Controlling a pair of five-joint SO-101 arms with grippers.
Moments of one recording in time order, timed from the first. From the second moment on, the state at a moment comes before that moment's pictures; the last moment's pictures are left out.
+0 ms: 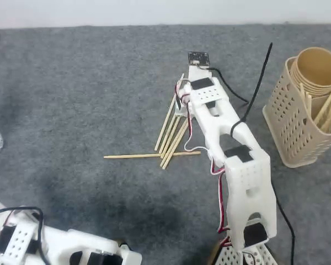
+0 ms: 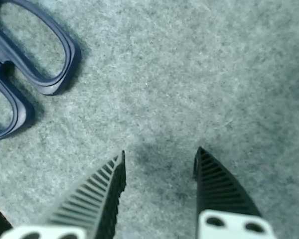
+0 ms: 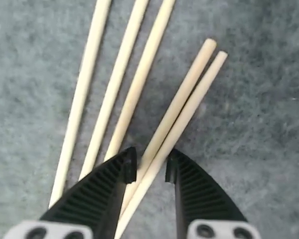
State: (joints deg) left arm -79.6 -47.3 79.4 48.6 -16.0; right arm -20.5 42.5 -23.9 67.3 -19.5
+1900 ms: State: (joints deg) left arm -79.6 -47.3 79.4 48.6 -16.0; right arm -22.8 63.2 -64.6 97.9 -13.9
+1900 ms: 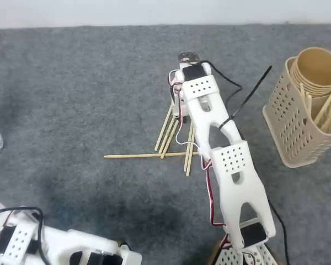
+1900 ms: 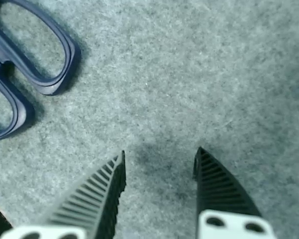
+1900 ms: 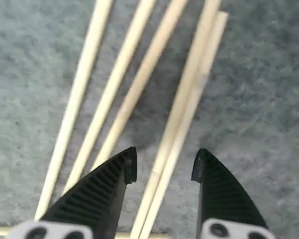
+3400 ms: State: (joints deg) left arm -79.6 -47.3 79.4 48.6 -16.0; right arm -13.9 31.5 -72.7 100.7 -5.3
